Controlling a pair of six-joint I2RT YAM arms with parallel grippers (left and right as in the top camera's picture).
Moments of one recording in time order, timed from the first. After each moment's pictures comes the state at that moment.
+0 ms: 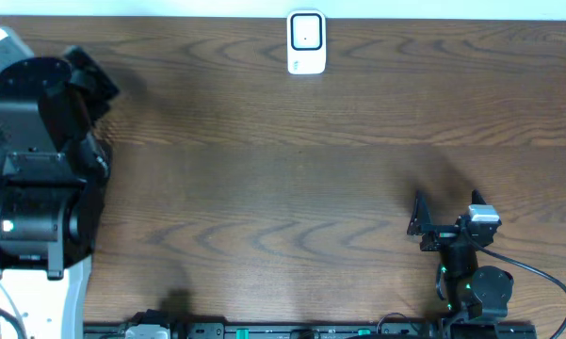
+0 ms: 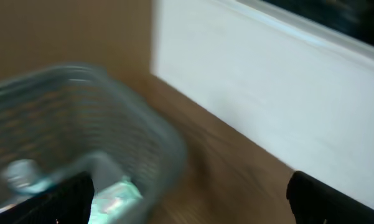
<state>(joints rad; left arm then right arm) -0.05 1.16 1.60 -0.87 -0.63 -0.48 -0.03 0.01 0.01 -0.07 -0.06 0.09</state>
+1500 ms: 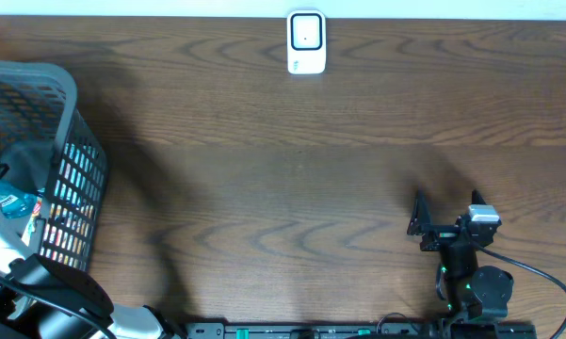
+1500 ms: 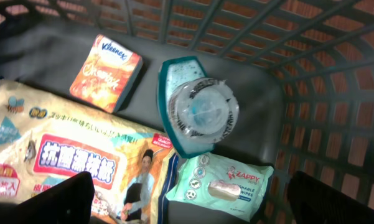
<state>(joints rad) 0.72 1.67 1.60 -1.12 -0.22 -0.98 -0.03 0.01 0.01 -0.07 -0.06 0.09</state>
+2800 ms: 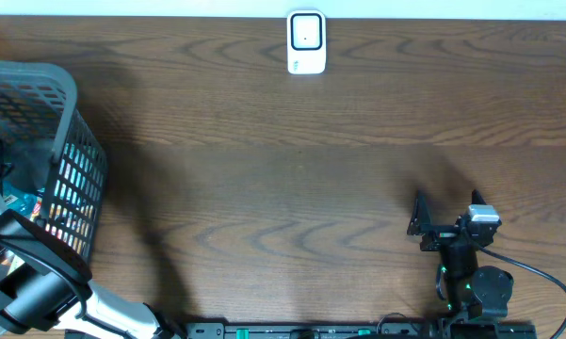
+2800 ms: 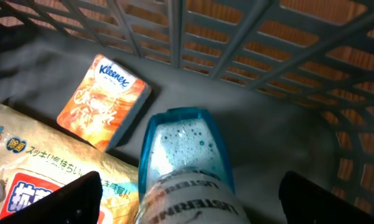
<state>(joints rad) 0.72 1.86 1.60 -1.03 -0.35 -1.02 -0.03 0.01 0.01 -0.07 -0.06 0.09</state>
